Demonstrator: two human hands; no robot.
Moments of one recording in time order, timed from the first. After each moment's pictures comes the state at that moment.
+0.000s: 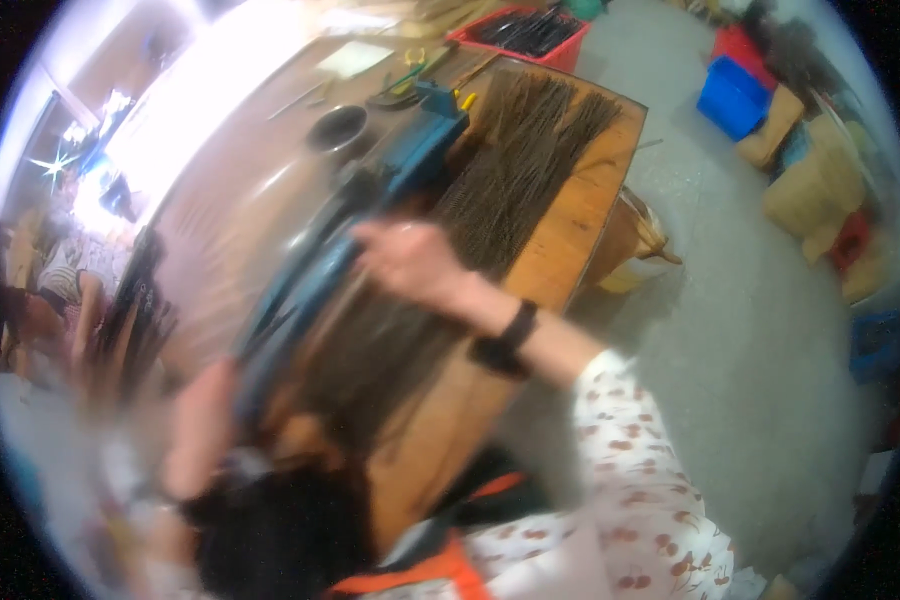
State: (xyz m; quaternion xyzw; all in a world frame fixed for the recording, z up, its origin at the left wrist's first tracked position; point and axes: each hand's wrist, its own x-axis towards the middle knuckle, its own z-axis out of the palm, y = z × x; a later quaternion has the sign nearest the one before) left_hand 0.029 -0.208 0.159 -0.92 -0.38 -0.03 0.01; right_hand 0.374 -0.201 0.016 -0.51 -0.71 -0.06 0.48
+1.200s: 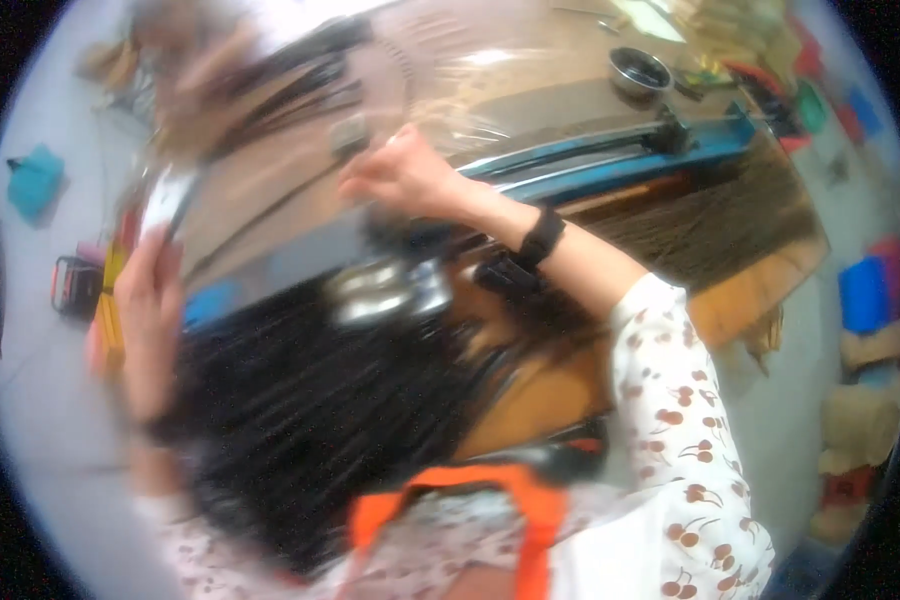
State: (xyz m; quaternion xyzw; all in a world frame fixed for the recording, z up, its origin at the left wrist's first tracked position) left_hand -0.233 -0.312 0.250 -0.74 -0.60 -0.27 0.10; right_hand 0.044 -0.145 0.111 -0.22 -0.84 0.31 0.39
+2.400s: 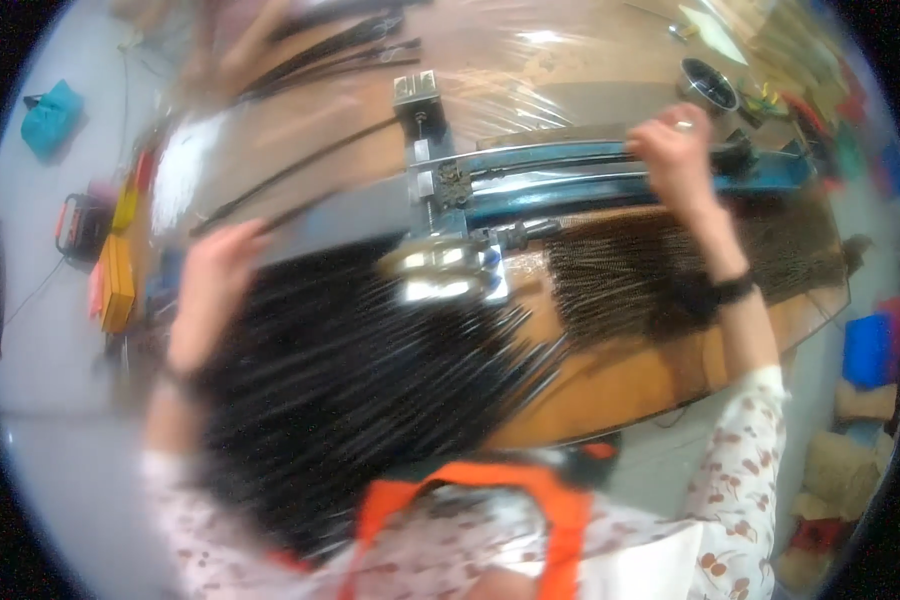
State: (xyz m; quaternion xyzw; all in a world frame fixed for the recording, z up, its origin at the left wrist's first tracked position) left_hand -0.279 -0.323 0.172 -0.75 -0.64 -0.14 0.05; right_hand 0.242 -0.130 0.089 -0.38 -0.87 -0.16 0.27
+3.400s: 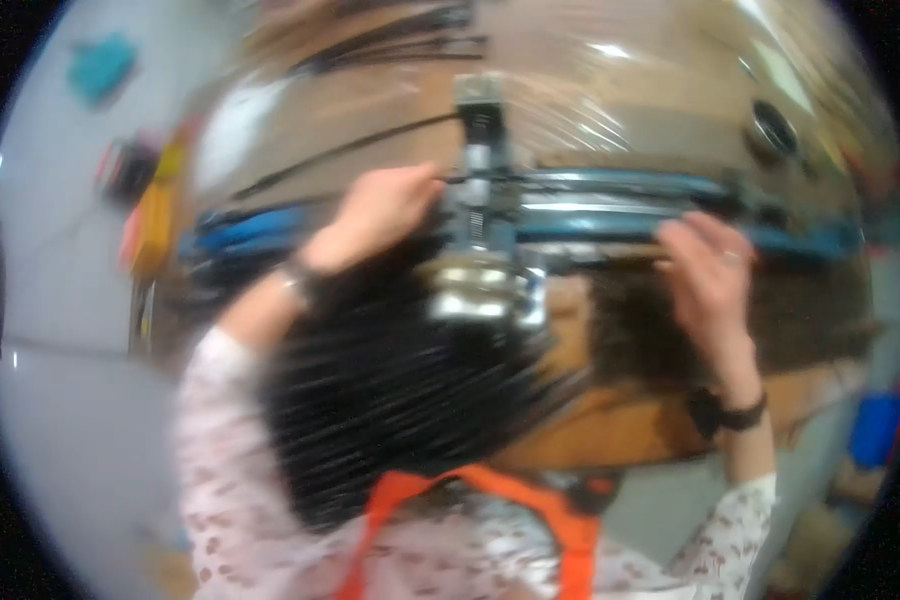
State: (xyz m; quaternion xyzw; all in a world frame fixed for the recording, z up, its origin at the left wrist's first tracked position) left_hand -0.174 -0.231 0.114 -0.78 -0.60 -0.14 -0.07; right_hand 0.224 -0.226 0.085 -0.38 -0.85 -0.01 0.35
